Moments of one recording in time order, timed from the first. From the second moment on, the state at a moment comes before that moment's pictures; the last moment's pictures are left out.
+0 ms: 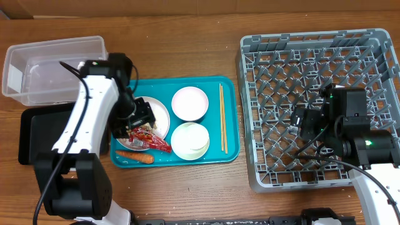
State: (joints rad) left arm -0.06 1.75 1.38 -1.38 0.13 -0.50; right arm 0.05 1.07 1.05 -1.03 0.01 0.22
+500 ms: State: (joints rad) left arm -0.15 1.75 1.14 -1.12 0.13 -0.79; right arm 0.05 1.07 1.05 -1.04 0.01 0.22
